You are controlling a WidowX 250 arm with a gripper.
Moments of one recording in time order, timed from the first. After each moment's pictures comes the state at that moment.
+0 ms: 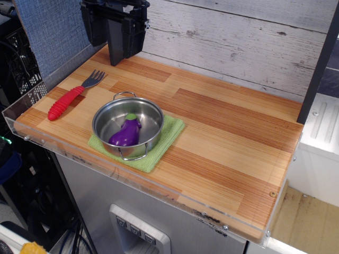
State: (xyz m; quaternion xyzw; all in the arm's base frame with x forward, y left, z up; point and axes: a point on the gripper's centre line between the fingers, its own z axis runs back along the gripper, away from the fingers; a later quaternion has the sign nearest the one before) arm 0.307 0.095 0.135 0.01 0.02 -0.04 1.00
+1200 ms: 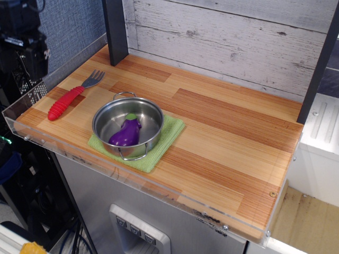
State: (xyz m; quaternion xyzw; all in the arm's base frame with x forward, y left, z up) arm 0.256 0.238 0.077 0.03 0.04 0.04 1.00
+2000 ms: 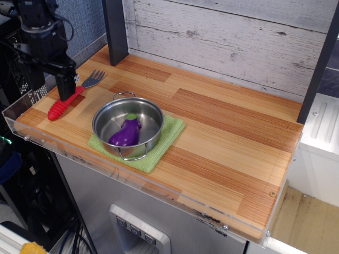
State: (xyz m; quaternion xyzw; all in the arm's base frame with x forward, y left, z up) arm 0.281 0.214 0.046 0.06 -0.01 0.04 1.00
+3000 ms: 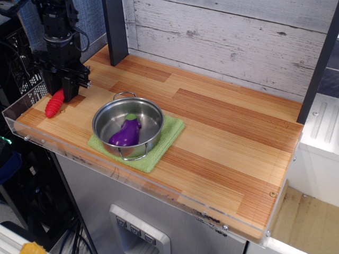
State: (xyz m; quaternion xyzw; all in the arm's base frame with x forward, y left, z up) arm 0.301 0.229 0.008 0.10 0.03 0.05 0.99
